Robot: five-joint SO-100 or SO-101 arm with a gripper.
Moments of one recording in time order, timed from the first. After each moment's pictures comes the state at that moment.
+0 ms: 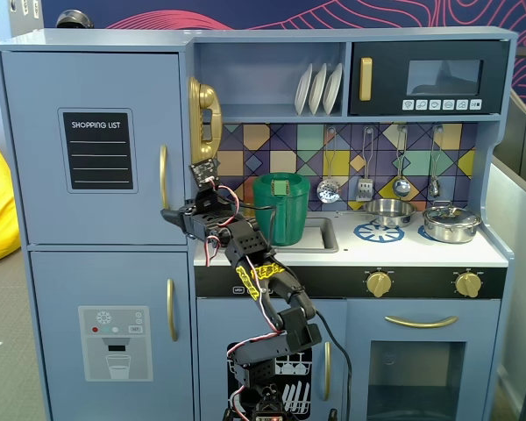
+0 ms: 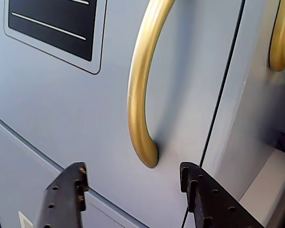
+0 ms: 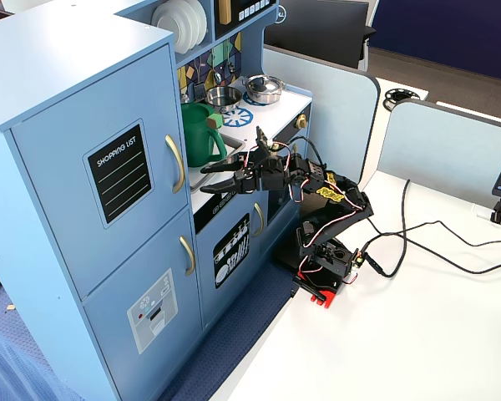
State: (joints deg) arm -37.0 143.8 112.1 30.9 -101.5
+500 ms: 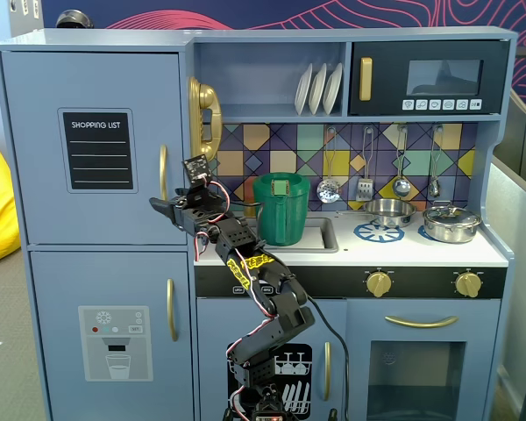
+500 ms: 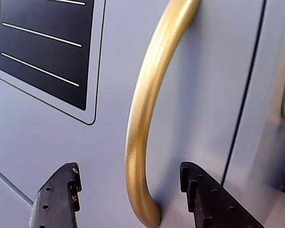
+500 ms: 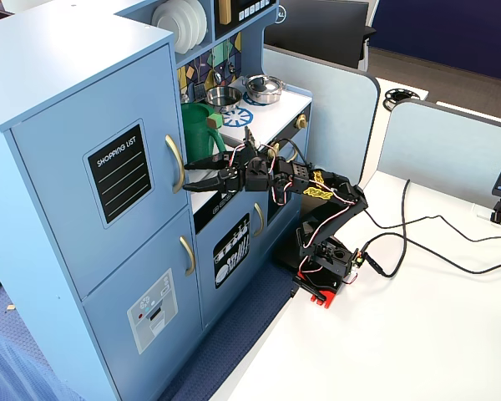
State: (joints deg) arm -37.4 133.9 110.7 15.4 -101.2
